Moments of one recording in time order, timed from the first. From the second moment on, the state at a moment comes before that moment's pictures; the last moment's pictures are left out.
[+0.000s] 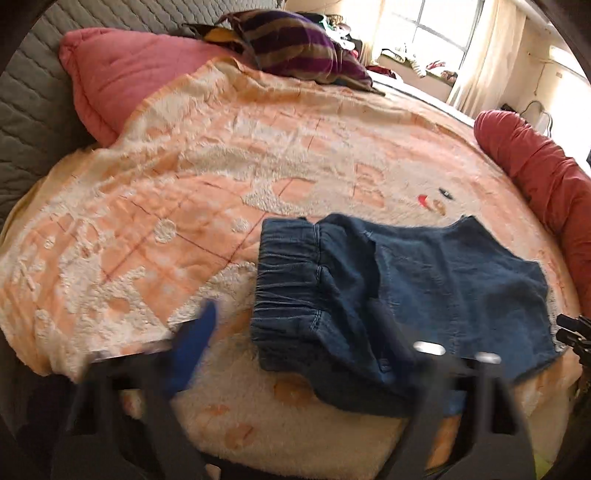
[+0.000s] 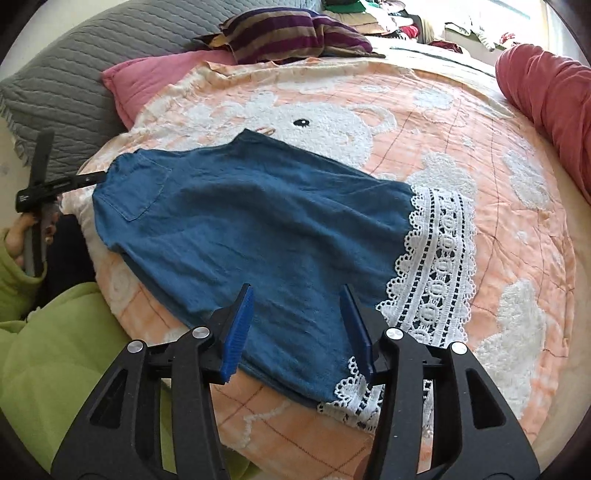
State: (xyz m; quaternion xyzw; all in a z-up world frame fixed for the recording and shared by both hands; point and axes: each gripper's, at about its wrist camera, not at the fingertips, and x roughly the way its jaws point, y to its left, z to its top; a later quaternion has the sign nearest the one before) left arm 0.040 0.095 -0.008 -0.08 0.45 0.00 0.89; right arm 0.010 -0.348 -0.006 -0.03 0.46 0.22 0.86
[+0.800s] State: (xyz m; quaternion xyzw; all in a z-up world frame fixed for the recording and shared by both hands) left arm 0.039 -0.014 0.015 0.00 0.43 -0.14 0.89; right arm 0.005 -0.329 -0.018 -0.04 0.47 0.27 0.84
